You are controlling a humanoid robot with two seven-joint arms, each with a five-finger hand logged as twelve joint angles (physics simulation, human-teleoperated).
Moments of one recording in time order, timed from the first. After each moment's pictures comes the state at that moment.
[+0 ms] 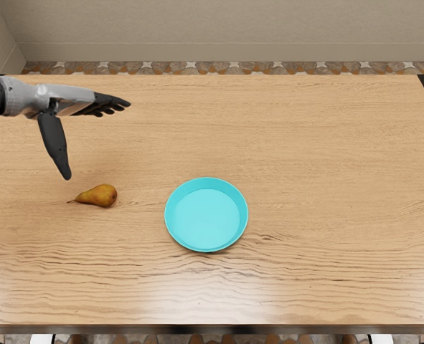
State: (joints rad) left arm -1.23 0.89 -0.29 -1.35 0.82 -0.61 0.18; right arm -0.06 0.00 0.02 0.12 -0.06 0.05 -0.22
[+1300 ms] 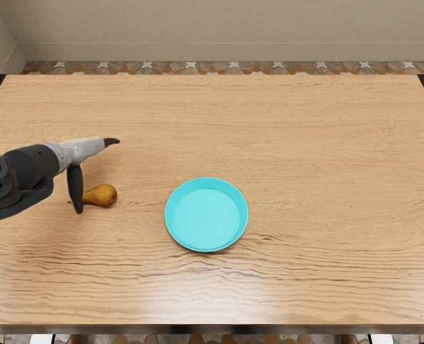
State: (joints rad) left arm -0.97 0.74 -0.24 -1.57 1.27 -0.12 0.59; right arm -0.06 0.00 0.02 0.12 -0.06 0.05 -0.22
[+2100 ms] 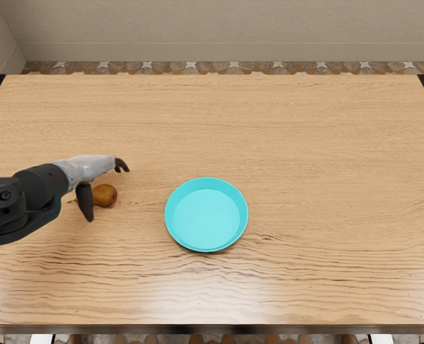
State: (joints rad) left arm -0.96 0.75 -0.17 -1.66 1.33 -0.08 0.61; right arm -0.06 0.00 0.02 0.12 -0.06 0.05 -0.22
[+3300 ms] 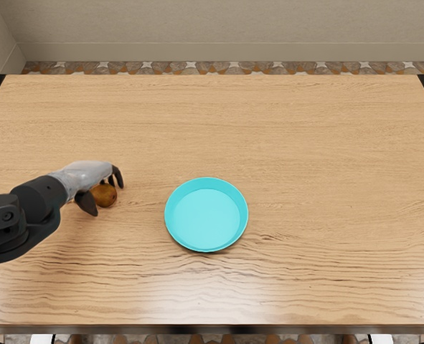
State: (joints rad) left arm -0.93 0.75 -0.11 -1.68 1.39 0.04 0.61; right arm -0.06 0.00 0.02 0.12 -0.06 0.05 -0.22
